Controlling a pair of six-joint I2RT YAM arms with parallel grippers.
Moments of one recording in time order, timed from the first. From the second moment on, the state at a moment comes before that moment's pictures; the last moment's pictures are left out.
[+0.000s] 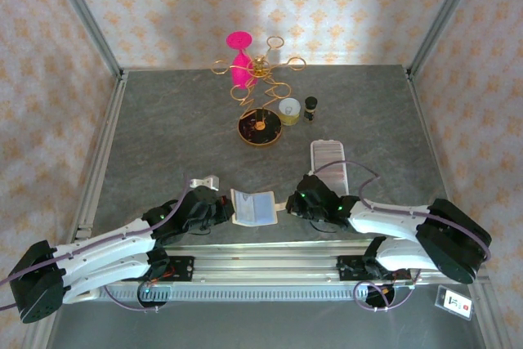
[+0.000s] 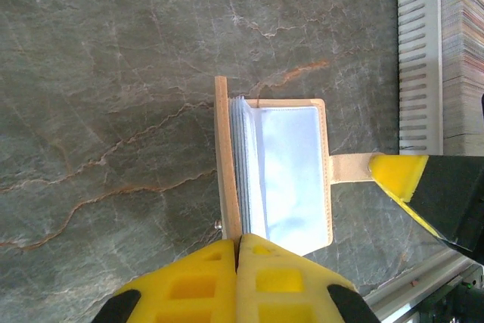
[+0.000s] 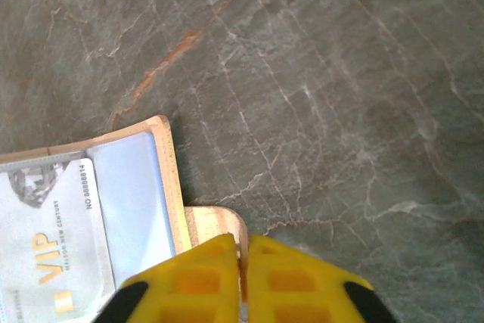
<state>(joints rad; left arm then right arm) -0.86 0.83 0.31 -0.23 -0.06 -1.09 0.88 1.23 0.39 -0.01 -0.03 1.09</state>
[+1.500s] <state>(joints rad) -0.92 1.42 0.49 0.19 0.14 -1.09 1.00 1.13 0.38 0.03 0.03 1.16</state>
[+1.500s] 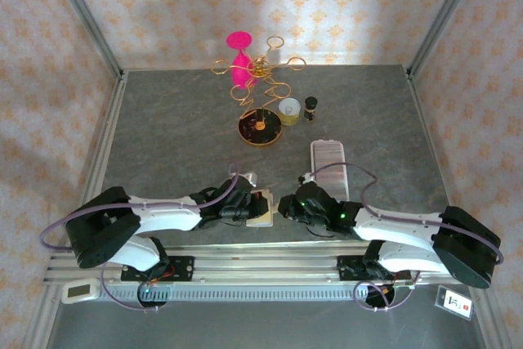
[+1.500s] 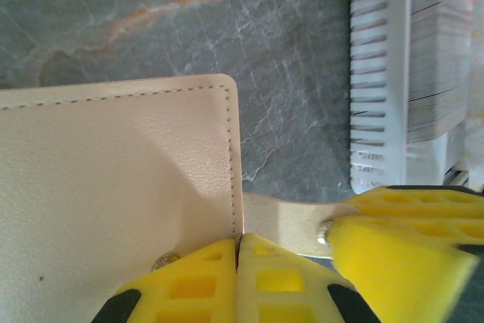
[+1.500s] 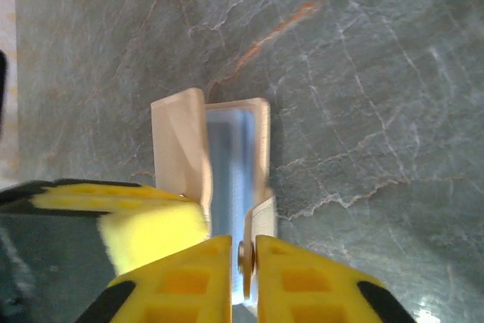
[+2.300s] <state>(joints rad) -0.92 1.16 0.40 0.06 0.01 -1.14 0.97 1.08 0.37 -0.05 0.04 1.13</state>
